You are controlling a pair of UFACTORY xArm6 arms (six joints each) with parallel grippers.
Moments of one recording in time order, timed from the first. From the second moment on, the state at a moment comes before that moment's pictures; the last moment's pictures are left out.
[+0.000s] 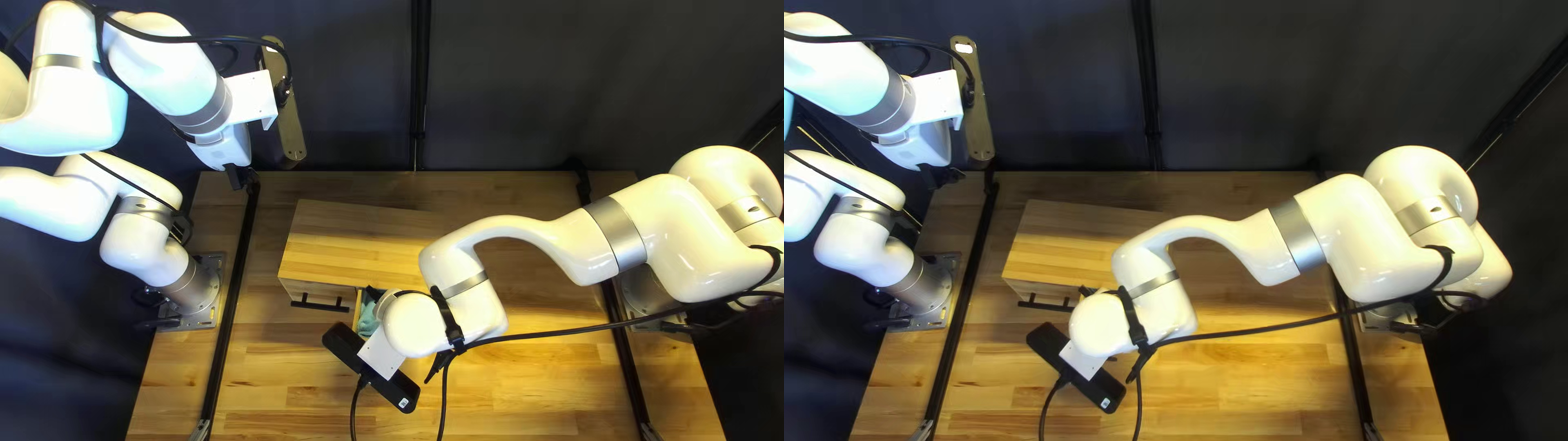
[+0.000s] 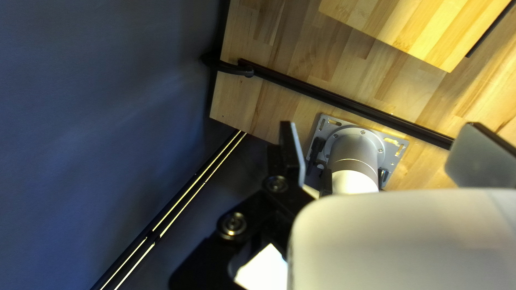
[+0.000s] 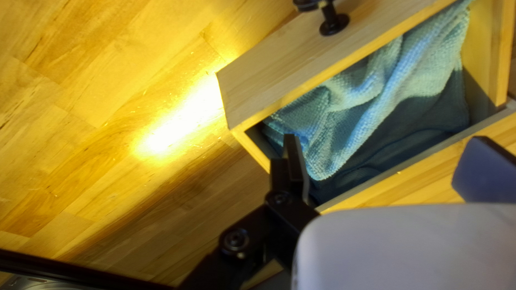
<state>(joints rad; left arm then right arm) -0.16 -0.66 -1.18 0.36 1.90 -0.24 0.29 0.48 -1.66 -0.33 1.24 -0.49</state>
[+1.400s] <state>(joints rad) -0.16 -0.66 -1.18 0.36 1.90 -0.24 0.23 0.51 -1.68 -0.24 1.18 -0.62</state>
